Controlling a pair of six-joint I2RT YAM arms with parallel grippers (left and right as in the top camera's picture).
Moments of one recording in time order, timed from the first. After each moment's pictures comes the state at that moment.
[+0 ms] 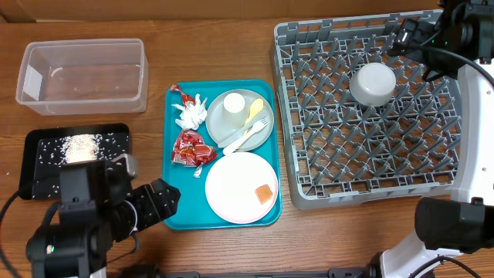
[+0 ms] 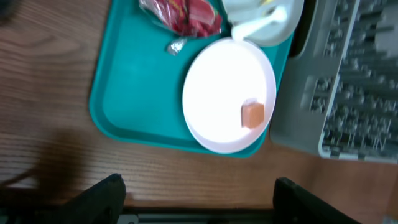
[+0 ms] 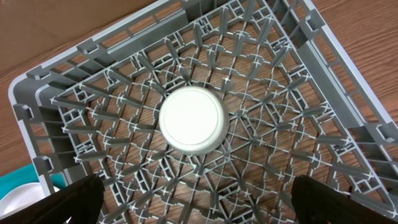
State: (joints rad) left arm 0.10 0.84 1.05 -1.39 0.39 -0.38; right arm -0.11 1.83 2.14 -1.33 0.08 0.28
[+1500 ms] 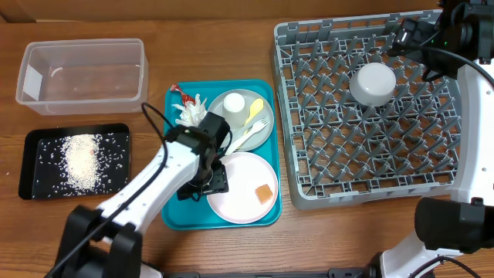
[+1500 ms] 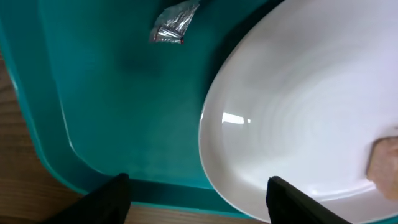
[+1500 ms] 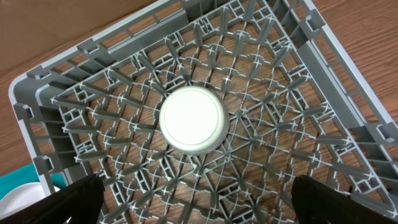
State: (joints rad) left arm -0.46 1.61 1.03 -1.09 0.02 -0.66; right arm -0.11 1.83 2.14 -1.33 0.08 0.28
